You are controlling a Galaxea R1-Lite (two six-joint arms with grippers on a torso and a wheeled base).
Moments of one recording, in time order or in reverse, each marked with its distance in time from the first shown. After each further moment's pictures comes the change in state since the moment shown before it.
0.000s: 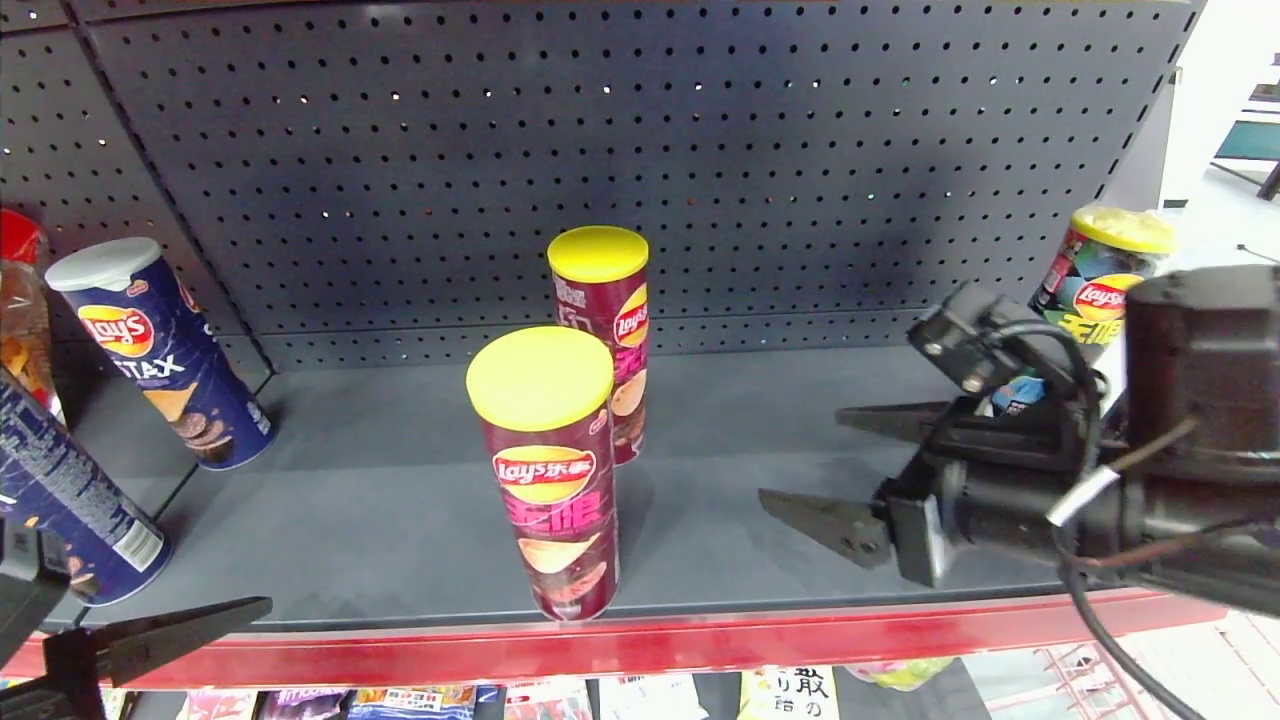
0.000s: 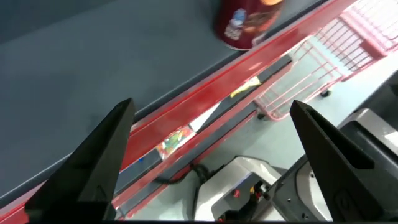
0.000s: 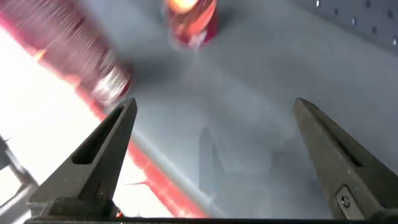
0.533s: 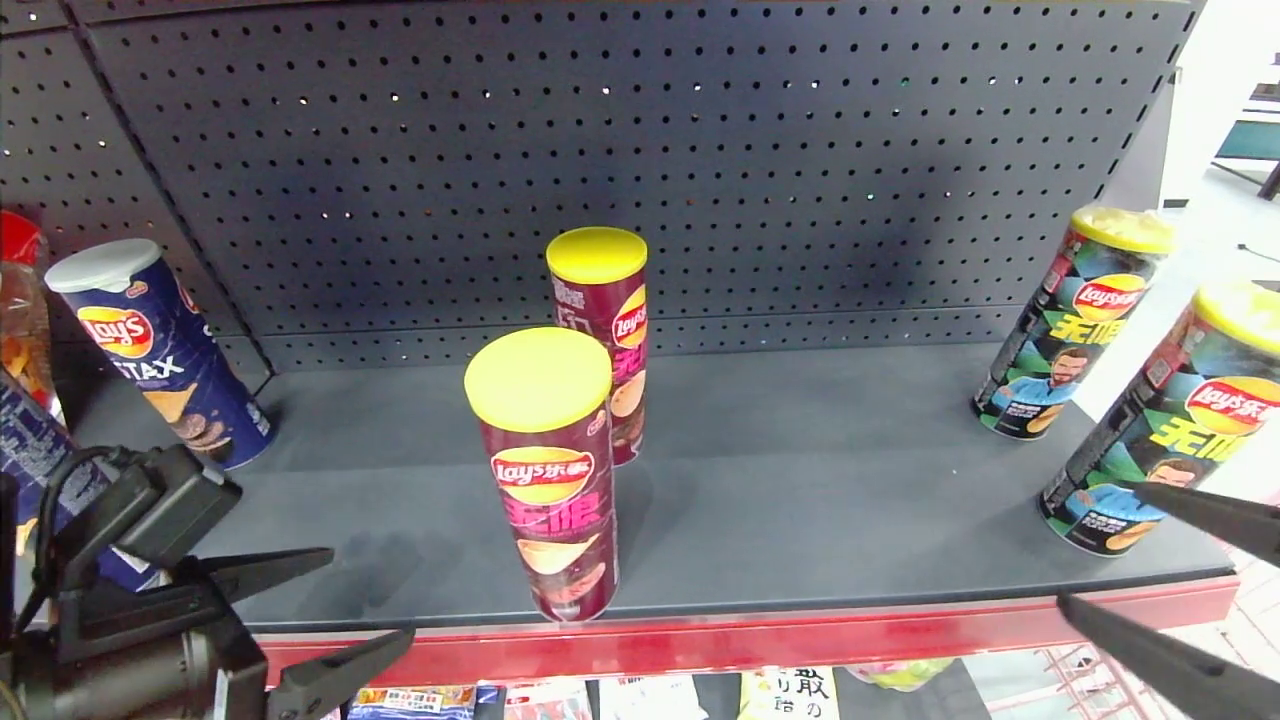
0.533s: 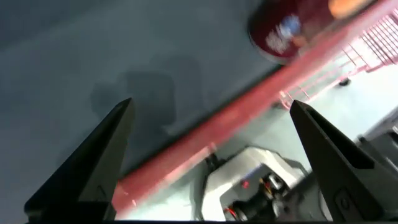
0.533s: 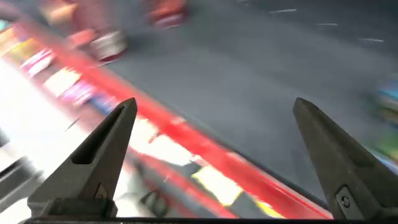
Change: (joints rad) left arm -0.003 0.271 -0.052 -0.128 0.053 0.026; right arm -0.066 -0.584 0.346 0.035 -0.142 -0.001
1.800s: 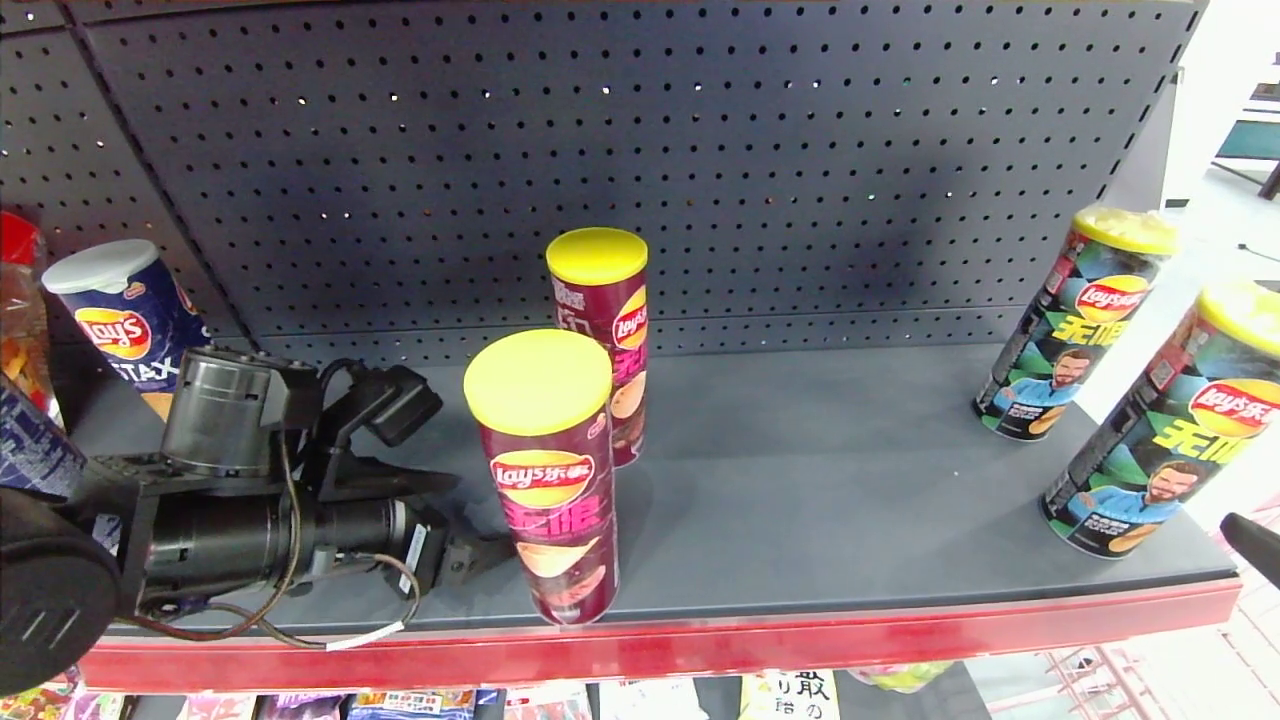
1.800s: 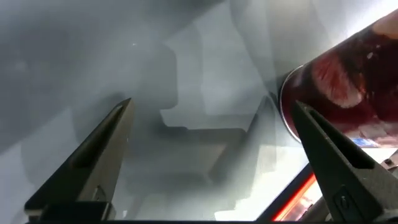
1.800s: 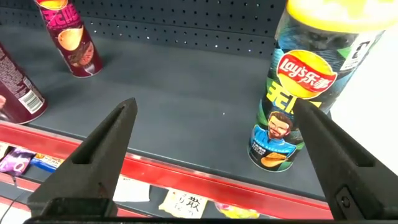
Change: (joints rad) left arm -0.066 0.429 -0.256 -0.077 -0.004 0.048; right arm -0.227 -0.174 0.006 0.010 -0.027 0.027
